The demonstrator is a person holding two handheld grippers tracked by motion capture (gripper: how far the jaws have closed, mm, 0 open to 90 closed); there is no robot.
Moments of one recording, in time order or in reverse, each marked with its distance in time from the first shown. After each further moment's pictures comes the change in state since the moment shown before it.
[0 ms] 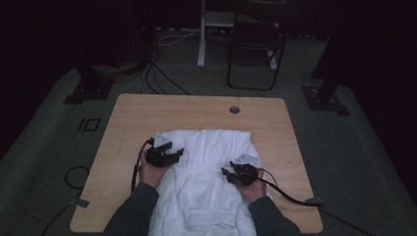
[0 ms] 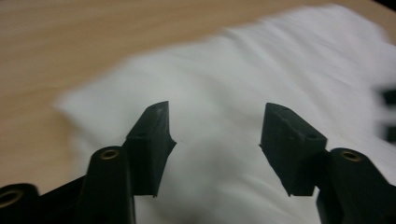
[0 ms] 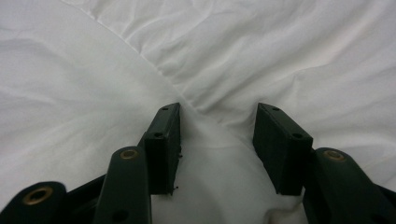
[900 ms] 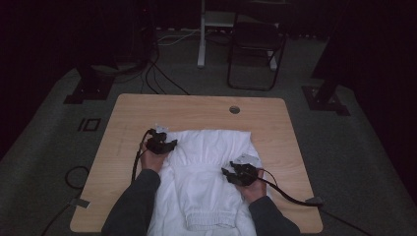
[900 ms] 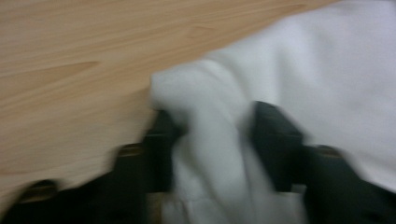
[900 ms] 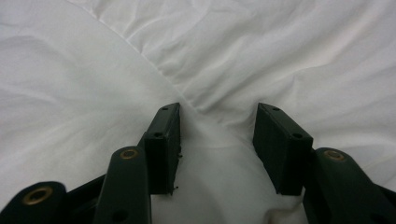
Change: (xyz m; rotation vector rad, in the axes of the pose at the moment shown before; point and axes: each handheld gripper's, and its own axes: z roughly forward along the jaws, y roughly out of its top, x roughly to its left) left arm 0.045 -0.007 0.066 0.125 0.048 -0.048; right arm -0.001 0.000 0.000 -0.002 0.003 0.006
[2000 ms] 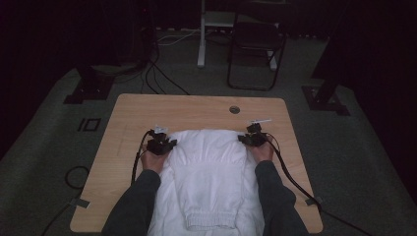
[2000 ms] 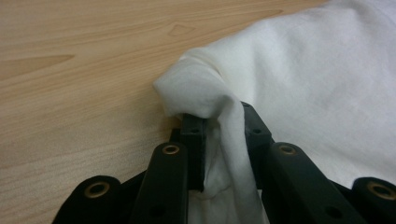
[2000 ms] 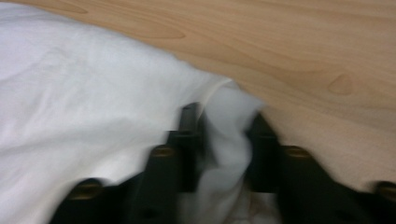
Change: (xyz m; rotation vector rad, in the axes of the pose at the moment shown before) left arm 0.002 -0.002 0.000 -0.012 -0.060 -0.053; right arm -0.127 0.062 0.048 0.118 -0.082 0.254
